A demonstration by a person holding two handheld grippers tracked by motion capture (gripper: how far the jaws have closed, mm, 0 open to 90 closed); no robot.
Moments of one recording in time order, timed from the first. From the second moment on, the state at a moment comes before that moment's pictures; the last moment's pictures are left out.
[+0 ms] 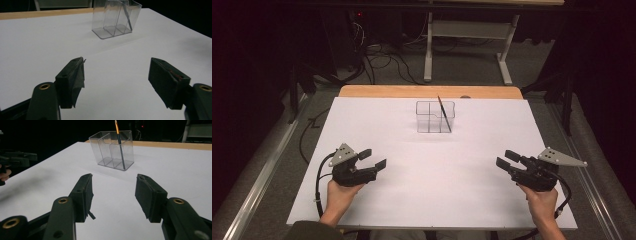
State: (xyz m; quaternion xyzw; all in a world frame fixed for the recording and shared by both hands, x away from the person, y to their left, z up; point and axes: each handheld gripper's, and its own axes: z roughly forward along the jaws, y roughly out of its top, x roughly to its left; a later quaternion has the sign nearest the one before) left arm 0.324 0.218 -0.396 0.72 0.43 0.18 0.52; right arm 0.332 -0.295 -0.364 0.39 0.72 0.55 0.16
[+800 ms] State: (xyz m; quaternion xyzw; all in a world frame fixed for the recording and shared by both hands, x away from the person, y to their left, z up) left arm 0.323 0.218 -0.395 0.72 0.43 0.18 0.52; right arm 0.329 -0.295 -0.378 0.41 0.72 0.52 0.19
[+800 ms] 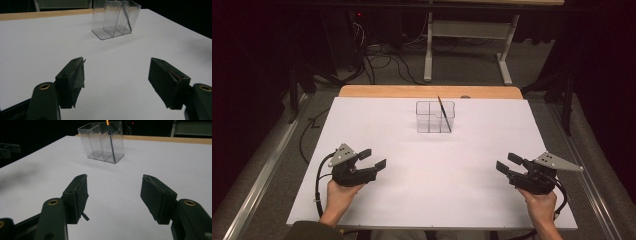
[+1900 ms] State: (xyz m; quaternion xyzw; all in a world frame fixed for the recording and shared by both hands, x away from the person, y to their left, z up) left arm 0.324 0.222 -0.395 0.71 0.43 0.19 0.52; right arm 0.336 -0.289 -0.400 0.42 0.73 0.50 0.20
